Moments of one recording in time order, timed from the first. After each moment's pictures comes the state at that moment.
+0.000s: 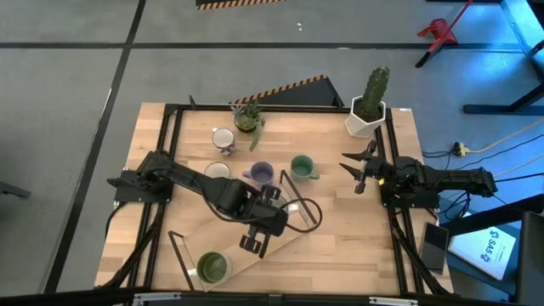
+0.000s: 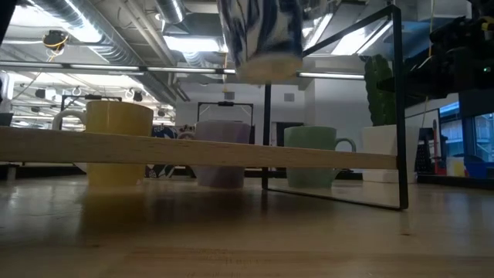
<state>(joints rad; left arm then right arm) -0.38 1.99 2.07 -1.20 -0.15 0.01 -0.01 0.08 0.02 0.03 0.30 -0.18</state>
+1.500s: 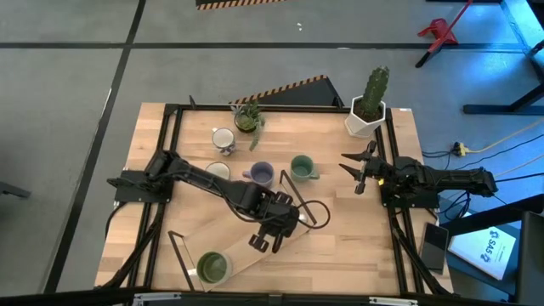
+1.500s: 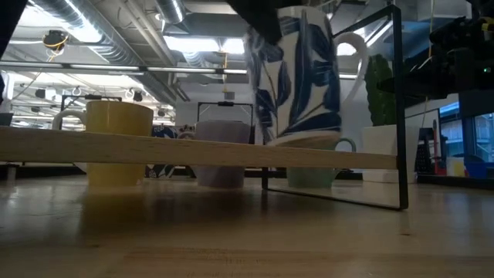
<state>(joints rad) -0.32 2.04 1.88 -0.95 0.01 0.17 -0.01 0.09 0.02 0.03 0.29 -0.19</state>
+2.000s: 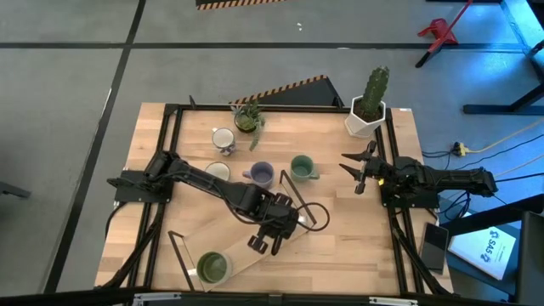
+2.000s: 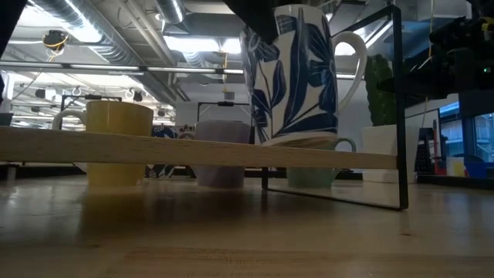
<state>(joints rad) -0.32 2.04 1.88 -0.96 0.00 0.17 -0.01 0.09 0.02 0.03 0.29 -0.19</state>
